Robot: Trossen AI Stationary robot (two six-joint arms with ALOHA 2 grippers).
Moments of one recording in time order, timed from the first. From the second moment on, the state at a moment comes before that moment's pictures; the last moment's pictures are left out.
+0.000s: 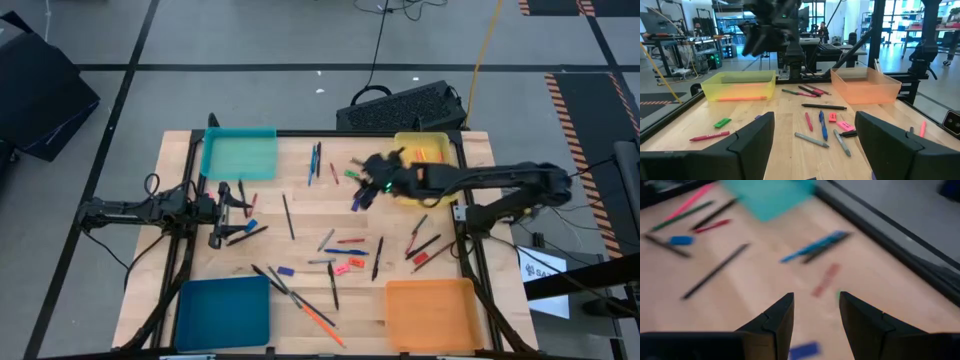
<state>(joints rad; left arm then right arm) -0.04 0.02 0.01 0.02 0.04 0.02 -0.07 1.36 1.00 -0.40 0.42 0.40</state>
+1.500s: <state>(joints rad) -0.04 0.02 0.01 0.02 0.04 0.02 0.11 2.37 1.70 -0.27 0.46 0.59</state>
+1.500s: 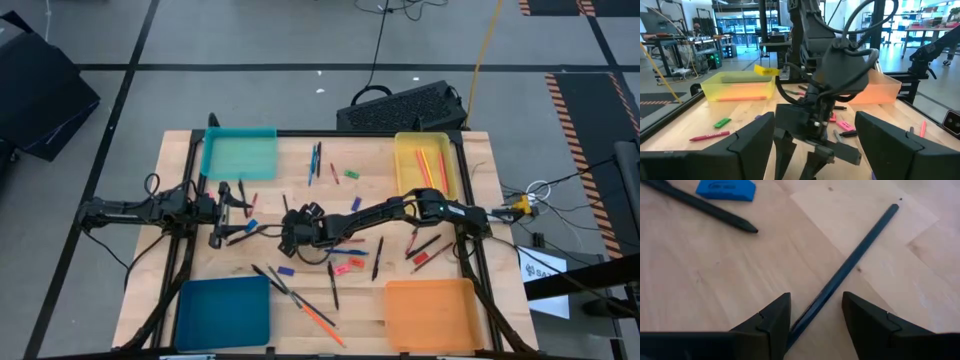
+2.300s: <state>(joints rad) -0.04 0.02 0.01 0.02 0.04 0.02 0.10 2.35 1.67 -0.35 0.45 0.57</state>
